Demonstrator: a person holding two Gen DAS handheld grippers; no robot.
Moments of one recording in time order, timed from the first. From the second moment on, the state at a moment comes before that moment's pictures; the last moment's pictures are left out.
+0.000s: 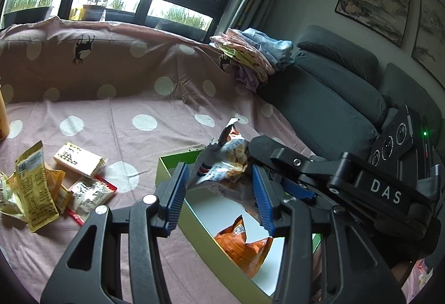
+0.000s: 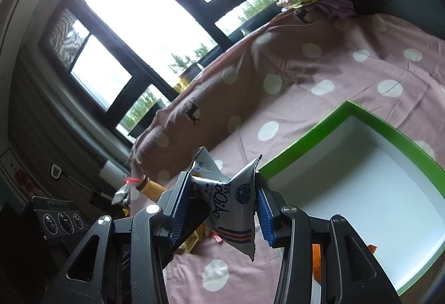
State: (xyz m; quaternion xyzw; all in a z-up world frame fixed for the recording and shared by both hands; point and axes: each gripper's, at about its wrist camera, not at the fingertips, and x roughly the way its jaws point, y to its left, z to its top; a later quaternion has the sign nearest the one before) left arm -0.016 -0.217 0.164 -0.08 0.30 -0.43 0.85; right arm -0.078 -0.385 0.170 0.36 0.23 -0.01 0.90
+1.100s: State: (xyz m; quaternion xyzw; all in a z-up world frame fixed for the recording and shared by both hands) left arm 0.003 -0.263 0.141 -0.06 0.36 -0.46 0.81; right arm -0.079 -0.421 0.148 0.39 0.26 -0.08 0.88
